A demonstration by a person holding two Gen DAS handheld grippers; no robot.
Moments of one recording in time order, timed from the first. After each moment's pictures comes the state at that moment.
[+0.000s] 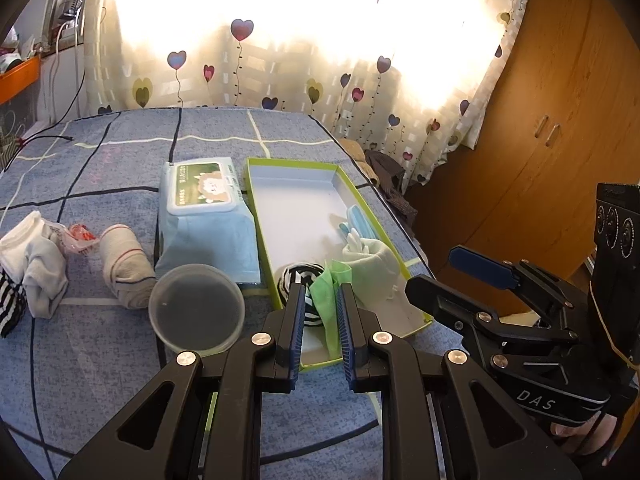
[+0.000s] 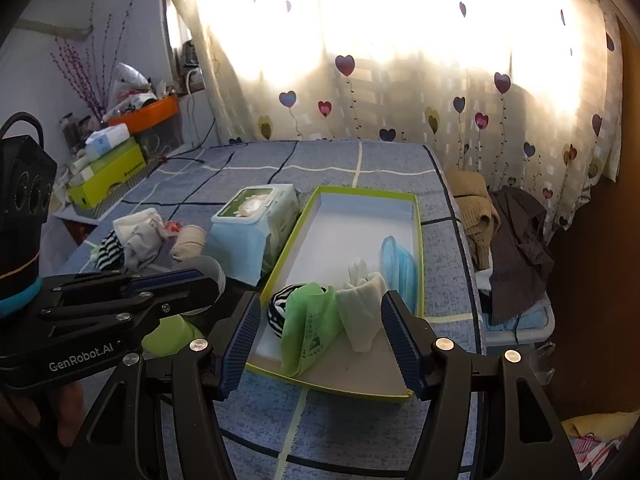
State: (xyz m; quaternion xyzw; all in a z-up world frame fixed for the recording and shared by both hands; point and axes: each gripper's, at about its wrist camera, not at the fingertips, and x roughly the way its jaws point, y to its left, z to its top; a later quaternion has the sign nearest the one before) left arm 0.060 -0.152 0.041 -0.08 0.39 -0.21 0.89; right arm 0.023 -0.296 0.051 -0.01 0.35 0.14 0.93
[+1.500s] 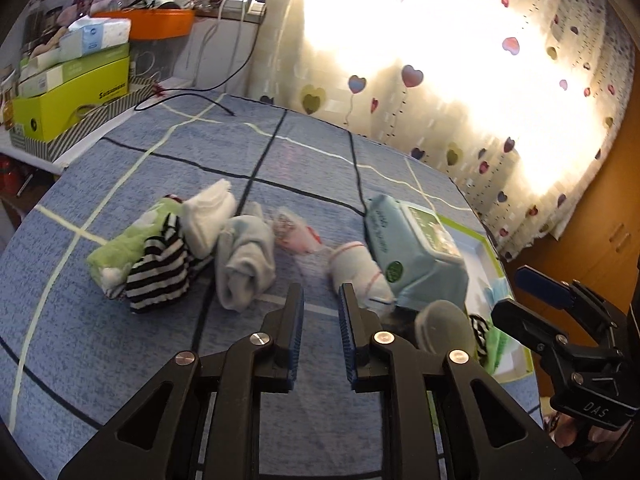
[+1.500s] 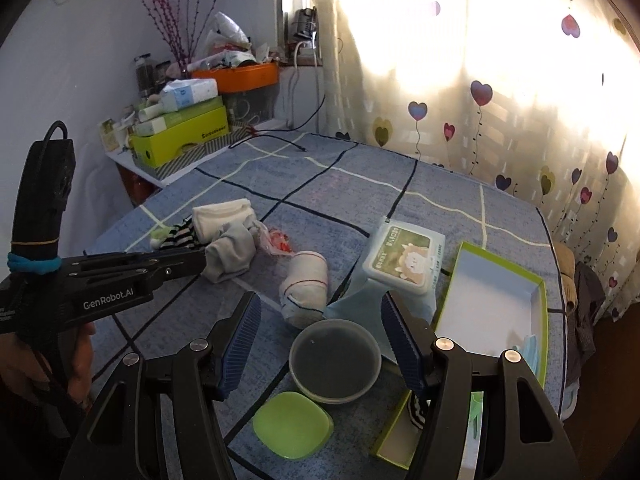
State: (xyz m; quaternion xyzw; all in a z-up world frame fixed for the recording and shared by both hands) left arm 0.061 0.038 0.016 -0.19 0.37 -0.03 0.91; right arm 0.064 -0.142 0.059 -0.11 0.34 0.27 0.89
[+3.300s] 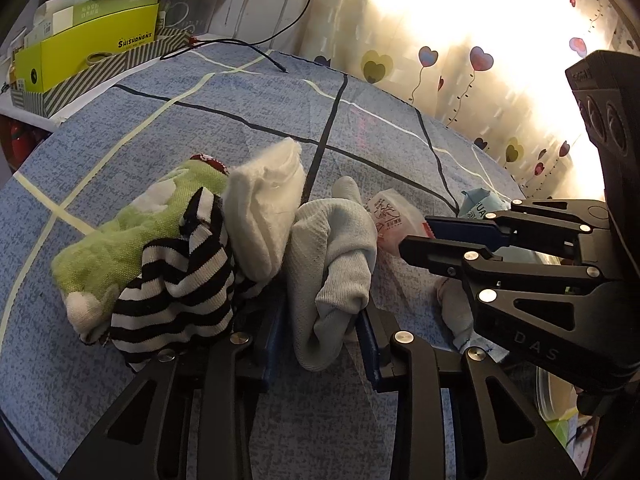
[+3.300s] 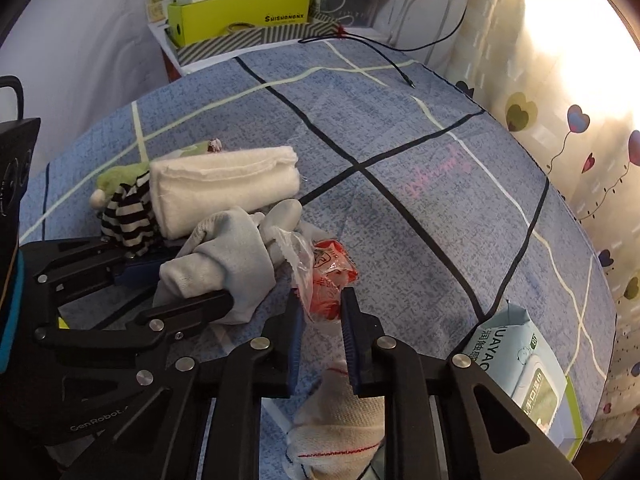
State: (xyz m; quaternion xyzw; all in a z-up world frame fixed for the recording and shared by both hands) left arm 0.123 0.079 -0.059 -0.20 0.41 0.02 0.89; right arm 0.190 0.004 -0.027 -0.29 0.44 0.36 0.77
